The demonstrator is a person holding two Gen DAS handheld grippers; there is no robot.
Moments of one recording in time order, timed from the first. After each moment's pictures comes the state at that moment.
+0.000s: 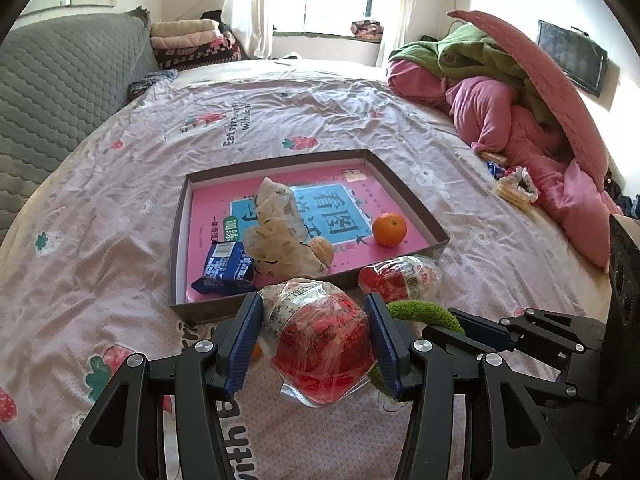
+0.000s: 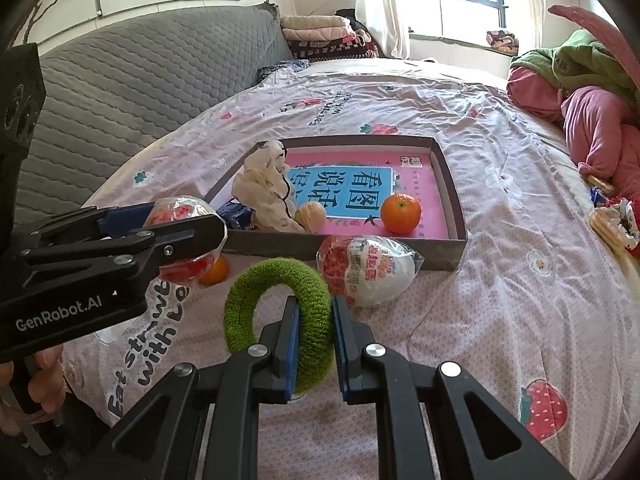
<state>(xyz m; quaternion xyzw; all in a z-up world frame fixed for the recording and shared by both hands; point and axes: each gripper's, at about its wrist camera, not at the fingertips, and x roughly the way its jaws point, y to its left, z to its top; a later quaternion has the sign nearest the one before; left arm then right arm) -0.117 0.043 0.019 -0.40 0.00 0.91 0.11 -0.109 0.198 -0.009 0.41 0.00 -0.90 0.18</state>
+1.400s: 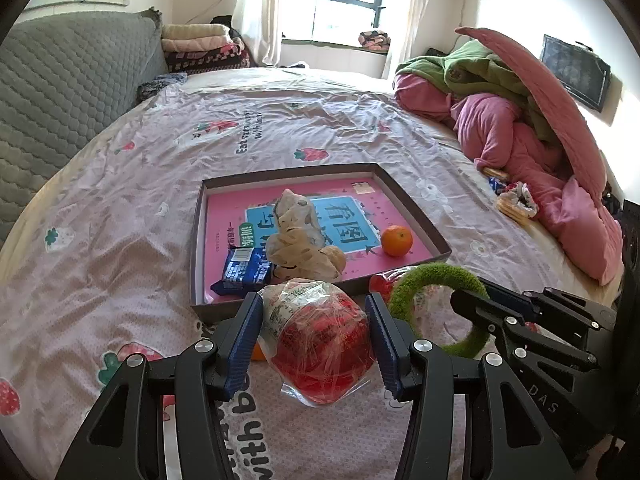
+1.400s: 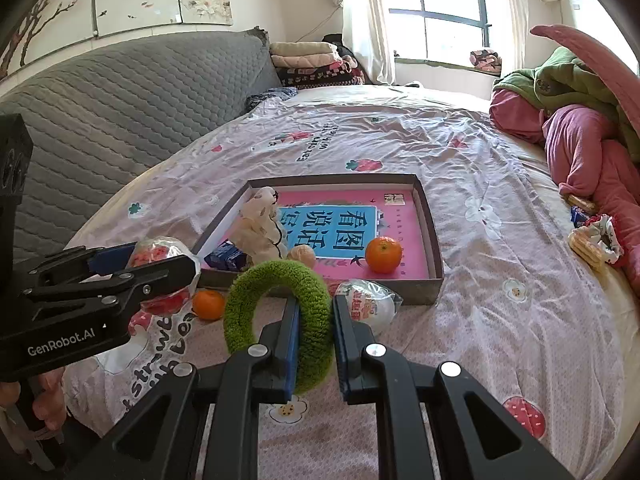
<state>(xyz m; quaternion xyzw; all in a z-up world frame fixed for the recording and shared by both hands) -0.109 0.025 0.031 -0.39 -0.02 0.92 0.10 -0.109 0.202 0.020 0.36 0.00 -0.92 0.15</state>
